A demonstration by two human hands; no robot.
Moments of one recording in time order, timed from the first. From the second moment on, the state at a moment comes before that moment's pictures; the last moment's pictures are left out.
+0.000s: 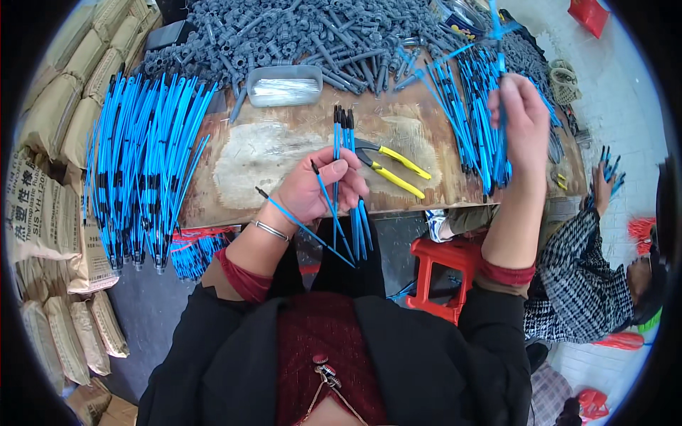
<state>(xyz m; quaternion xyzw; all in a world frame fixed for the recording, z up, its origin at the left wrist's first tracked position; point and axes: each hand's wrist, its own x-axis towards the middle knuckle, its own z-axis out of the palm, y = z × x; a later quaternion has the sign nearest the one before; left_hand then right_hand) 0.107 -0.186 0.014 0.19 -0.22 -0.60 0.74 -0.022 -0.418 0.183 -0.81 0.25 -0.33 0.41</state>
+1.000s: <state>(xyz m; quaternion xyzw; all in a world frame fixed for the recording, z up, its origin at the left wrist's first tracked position) 0.097 -0.188 0.029 0.09 -0.19 -0.54 0.82 -0.020 -0.250 0.099 -0.86 0.14 -0.19 0.45</state>
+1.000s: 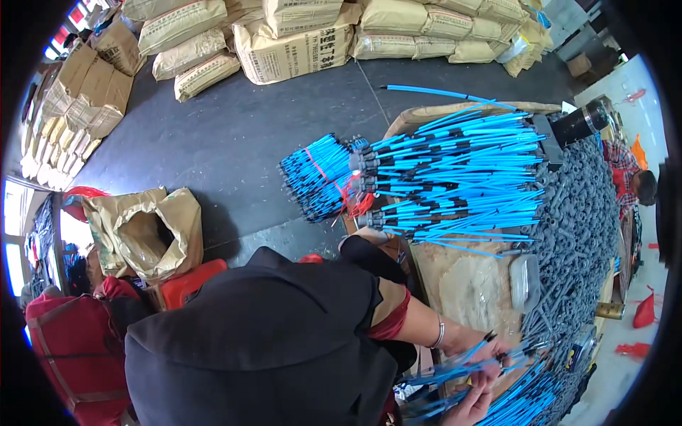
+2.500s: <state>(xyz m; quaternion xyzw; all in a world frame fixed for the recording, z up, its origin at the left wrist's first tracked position) 0.096 -0.196 0.007 0.23 -0.38 -0.37 0.82 -0.043 -0.283 0.102 -0.97 0.12 -0.11 0.17</state>
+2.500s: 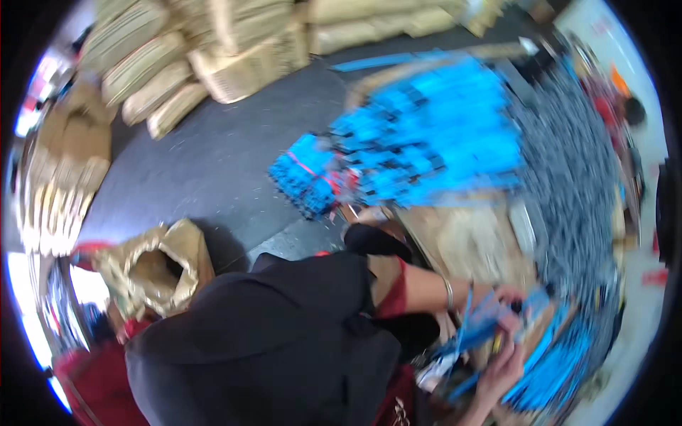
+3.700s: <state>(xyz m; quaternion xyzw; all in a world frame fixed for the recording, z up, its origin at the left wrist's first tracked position) 0.110 -0.187 0.016 0.12 -0.19 -0.56 0.80 -0.019 -0.409 0.157 -0.84 0.29 -0.30 0.35</state>
